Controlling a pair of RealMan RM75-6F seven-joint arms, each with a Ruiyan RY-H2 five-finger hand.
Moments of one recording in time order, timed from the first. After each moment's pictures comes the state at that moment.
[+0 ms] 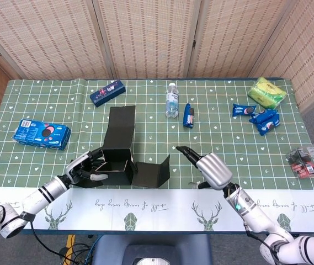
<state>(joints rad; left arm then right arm) -0.82 -1.37 0.14 -1.22 1.66 1.08 -1.90 0.63 -1.36 0.02 -1.64 -1.52 1.23 0.00</state>
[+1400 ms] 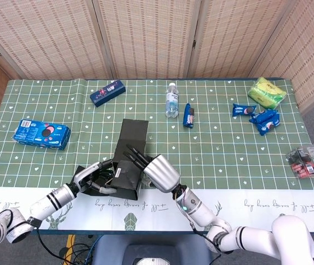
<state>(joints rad) -0.81 -1.41 0.15 -1.27 1.69 1.04 -1.67 0.78 -1.87 0.19 -1.27 -1.65 1.26 -0.23</state>
